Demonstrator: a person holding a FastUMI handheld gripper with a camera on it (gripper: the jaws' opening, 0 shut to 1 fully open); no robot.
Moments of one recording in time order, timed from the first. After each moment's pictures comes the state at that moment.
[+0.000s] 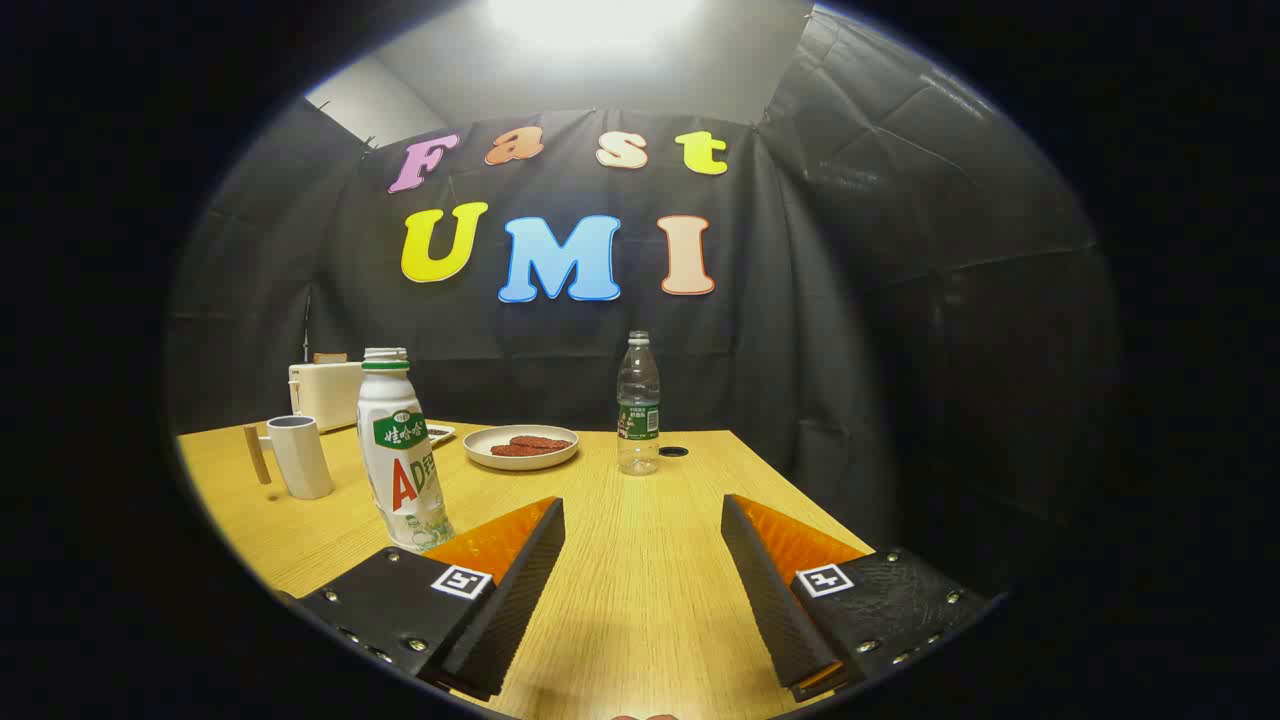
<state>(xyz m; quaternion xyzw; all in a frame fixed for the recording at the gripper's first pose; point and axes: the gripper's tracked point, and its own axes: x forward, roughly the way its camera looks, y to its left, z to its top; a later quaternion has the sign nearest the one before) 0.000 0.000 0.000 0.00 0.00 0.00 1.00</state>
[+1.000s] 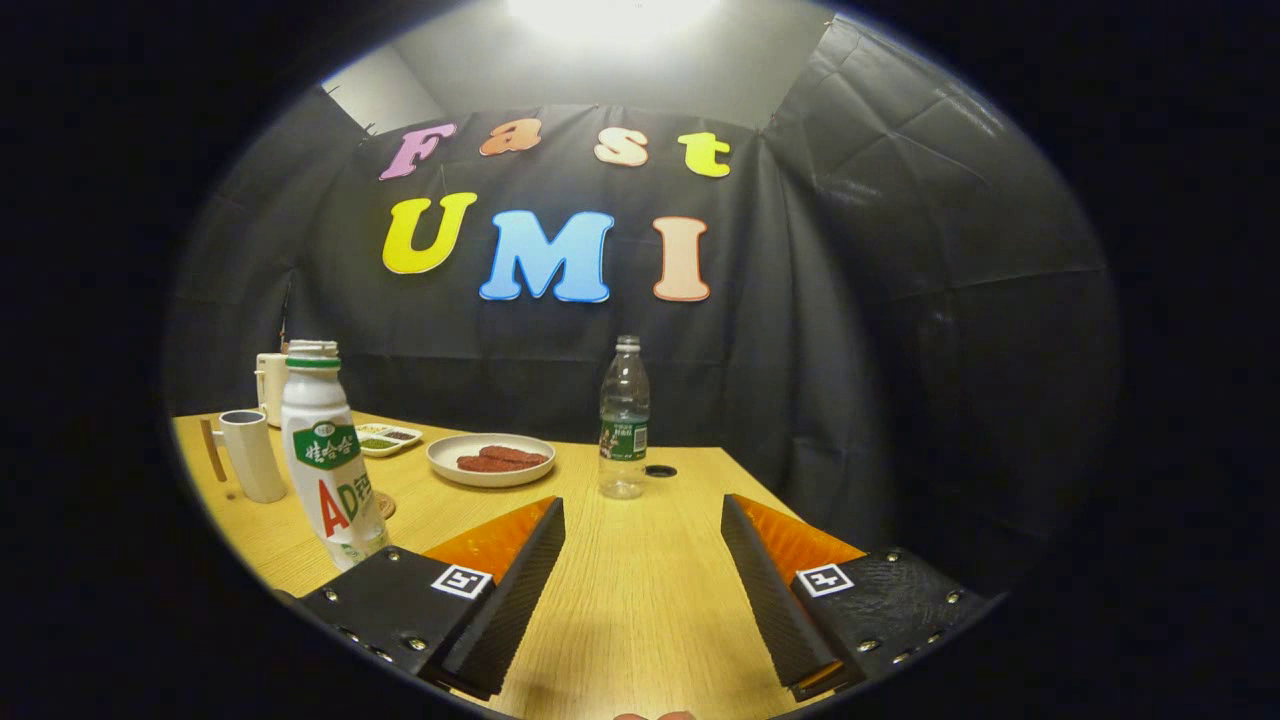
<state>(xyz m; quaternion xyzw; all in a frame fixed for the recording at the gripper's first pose) 0.068 -0.010 0.021 -0.02 -0.03 -0.03 1.00</state>
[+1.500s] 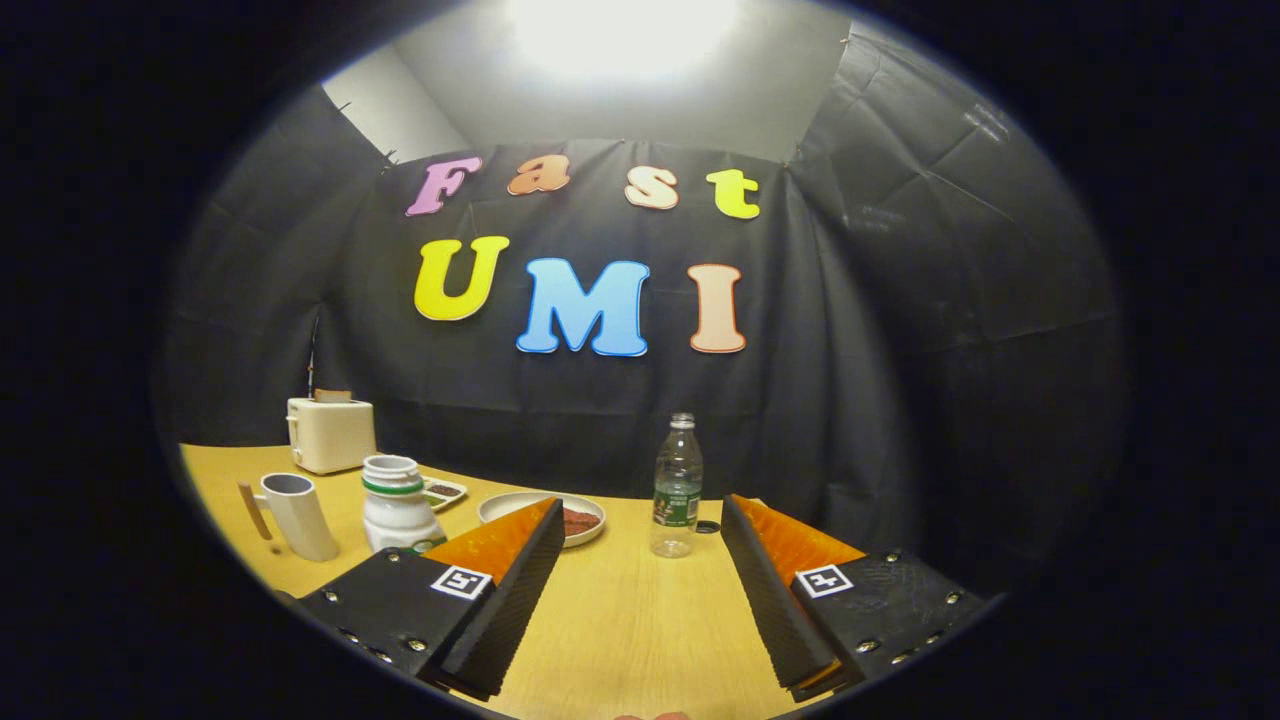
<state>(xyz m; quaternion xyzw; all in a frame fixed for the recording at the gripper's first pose) 0.052 0.061 0.088 -0.02 -0.06 0.03 1.00</state>
